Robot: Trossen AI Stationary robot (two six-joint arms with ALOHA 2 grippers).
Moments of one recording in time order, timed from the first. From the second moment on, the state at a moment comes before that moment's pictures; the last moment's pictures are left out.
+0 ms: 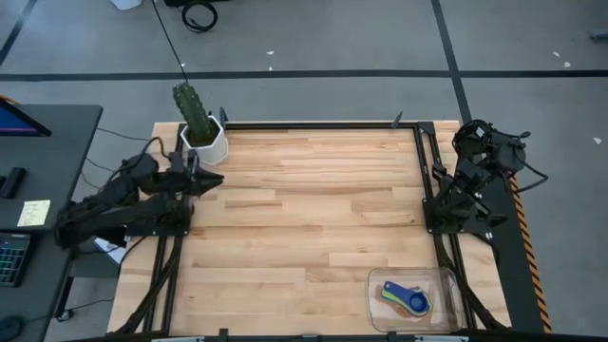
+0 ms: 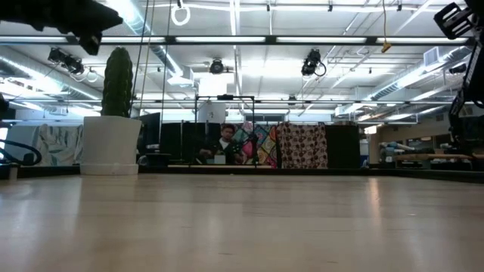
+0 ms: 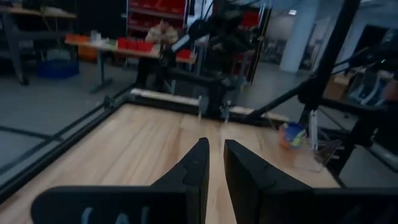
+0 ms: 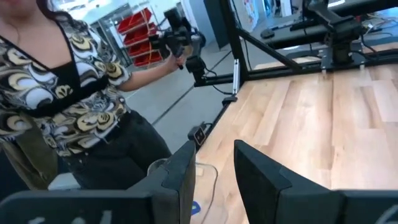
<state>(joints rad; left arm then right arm) 0.36 0.19 0.43 -0.27 0.25 -0.14 1.17 0.00 0.71 -0.87 0.57 0.44</state>
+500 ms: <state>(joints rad) 0.36 0.10 0.31 -0.24 0.35 -0.15 1.17 0.01 0.48 -0.58 0.64 0.41</state>
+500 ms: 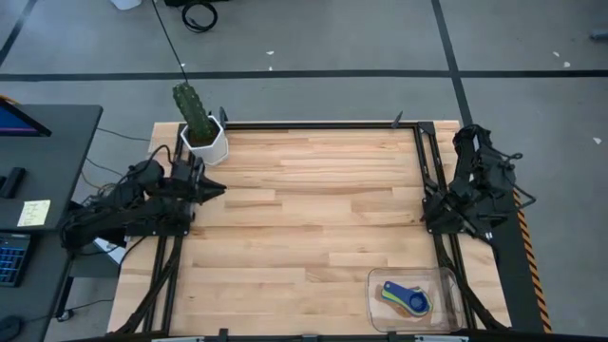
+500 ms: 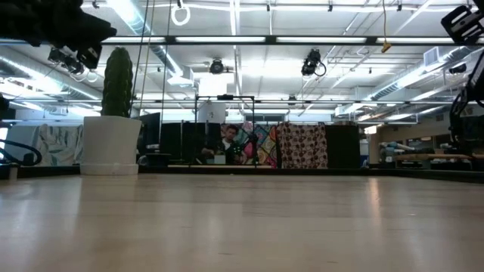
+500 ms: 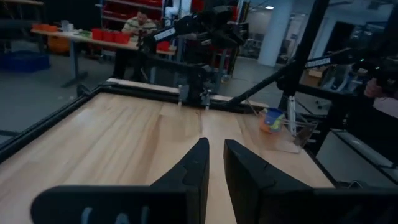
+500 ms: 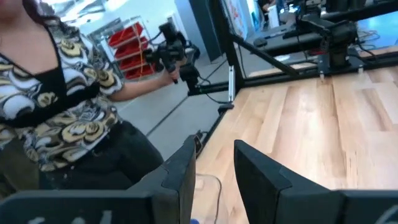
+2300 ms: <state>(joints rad) 0.36 0.10 0.09 -0.21 0.46 0.05 1.17 0.01 0.10 -0.29 0.73 0.52</state>
